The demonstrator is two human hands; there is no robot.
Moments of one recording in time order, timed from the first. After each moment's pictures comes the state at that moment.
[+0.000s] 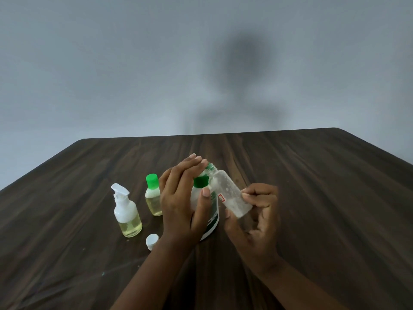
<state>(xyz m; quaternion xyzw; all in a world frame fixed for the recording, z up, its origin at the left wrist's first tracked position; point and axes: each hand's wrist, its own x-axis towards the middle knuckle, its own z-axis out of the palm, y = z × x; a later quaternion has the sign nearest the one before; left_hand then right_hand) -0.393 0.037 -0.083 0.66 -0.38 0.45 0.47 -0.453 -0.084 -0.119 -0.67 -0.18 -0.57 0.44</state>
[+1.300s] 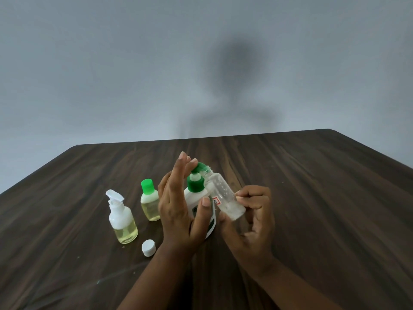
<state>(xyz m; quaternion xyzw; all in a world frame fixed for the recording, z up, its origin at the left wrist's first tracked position) -0.396 0.032 -0.086 0.63 -0.39 0.42 0.53 -0.453 -0.085 -0.120 -0.68 -0.16 -0.57 0.43</state>
